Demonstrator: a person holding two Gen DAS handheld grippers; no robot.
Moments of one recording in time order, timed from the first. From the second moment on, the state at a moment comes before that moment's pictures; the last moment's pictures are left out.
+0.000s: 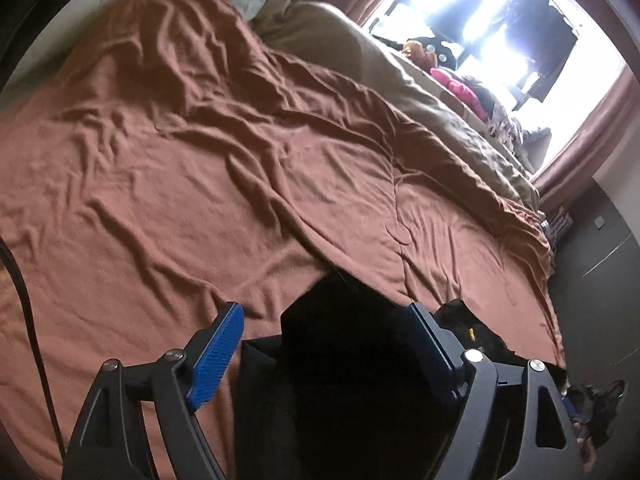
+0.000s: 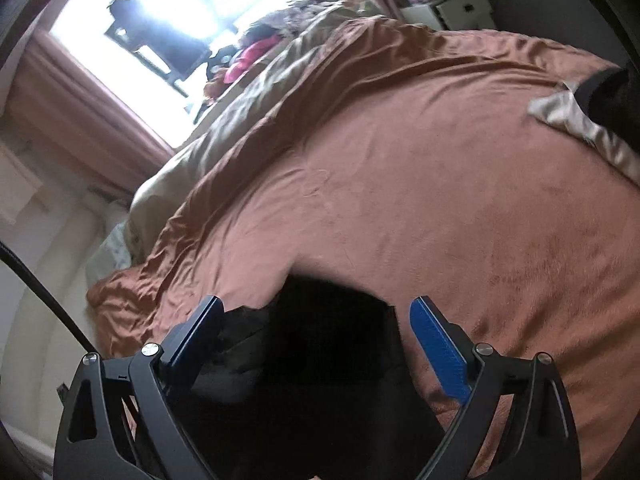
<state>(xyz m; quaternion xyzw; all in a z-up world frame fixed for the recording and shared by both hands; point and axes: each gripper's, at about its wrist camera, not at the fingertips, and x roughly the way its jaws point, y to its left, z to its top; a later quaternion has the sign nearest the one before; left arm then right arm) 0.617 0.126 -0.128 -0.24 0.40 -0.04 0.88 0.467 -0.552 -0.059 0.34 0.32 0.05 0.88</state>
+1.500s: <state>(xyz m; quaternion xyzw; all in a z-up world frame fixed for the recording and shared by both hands) 0.396 0.144 -0.206 -0.39 0.49 -0.05 0.78 0.340 -0.383 -0.040 0.12 0.45 0.18 0.86</state>
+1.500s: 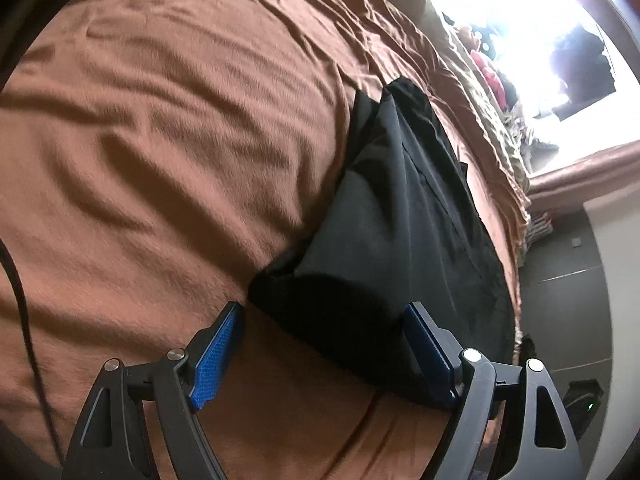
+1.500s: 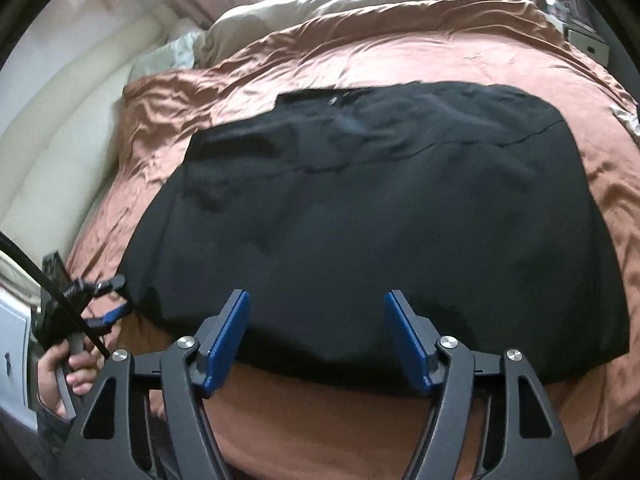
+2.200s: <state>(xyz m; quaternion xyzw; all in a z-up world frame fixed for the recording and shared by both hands) 0.406 0.139 -0.218 -0.43 0.44 -0.06 0.79 0.423 -0.329 -0.078 0.03 0.51 0.12 0.85</state>
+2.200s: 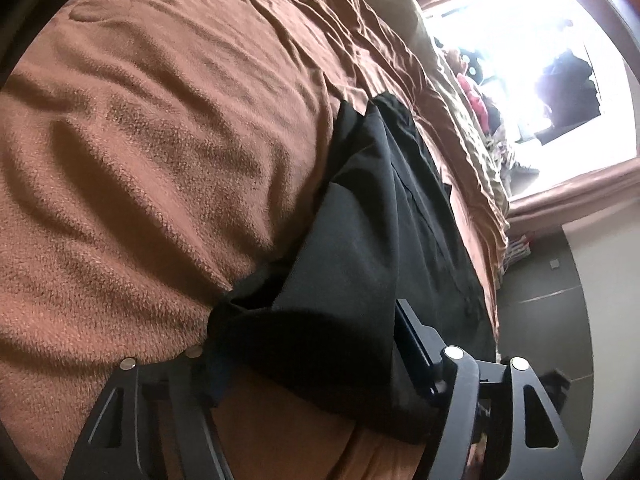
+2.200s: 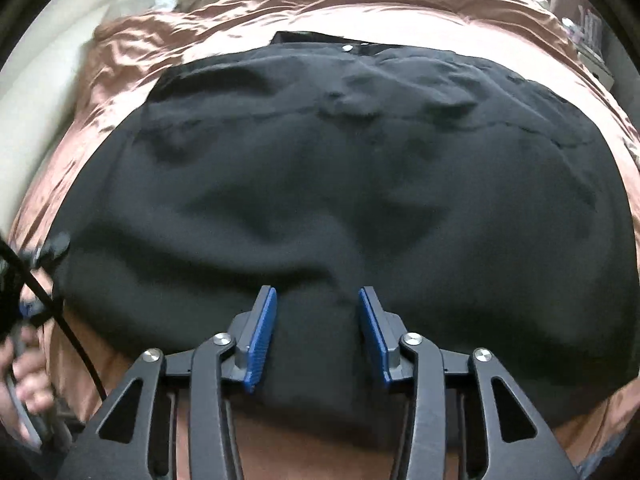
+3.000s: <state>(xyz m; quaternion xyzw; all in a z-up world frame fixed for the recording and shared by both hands) 0.397 0.130 -0.219 -0.44 0.42 0.01 0.79 0.592 -0.316 -0.094 0.08 0.51 0.10 0.85</state>
